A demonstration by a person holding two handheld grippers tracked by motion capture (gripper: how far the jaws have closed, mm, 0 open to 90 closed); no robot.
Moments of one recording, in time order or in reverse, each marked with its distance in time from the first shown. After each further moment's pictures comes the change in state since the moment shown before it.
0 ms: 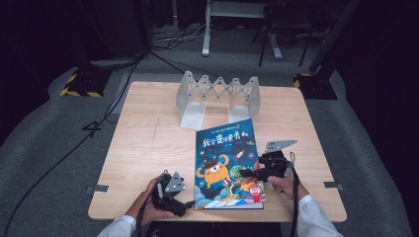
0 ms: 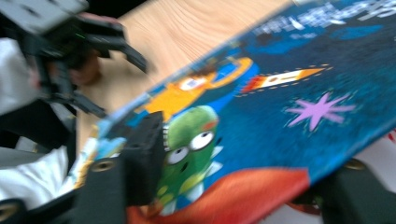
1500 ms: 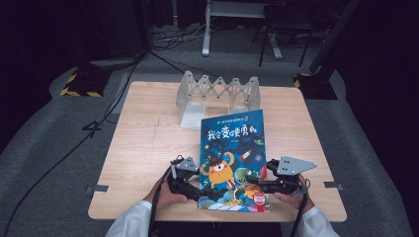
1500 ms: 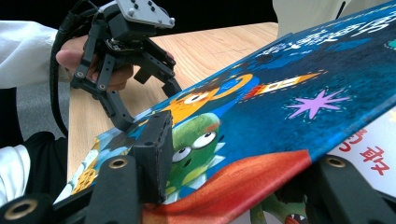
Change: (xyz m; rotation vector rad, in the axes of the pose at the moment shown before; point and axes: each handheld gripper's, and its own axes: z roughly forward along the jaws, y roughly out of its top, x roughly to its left) left arm 0.022 0.050 0.030 -0.089 -0.234 -0.131; right arm 0.062 -0.009 -0.032 -0.186 -0.175 -0.331
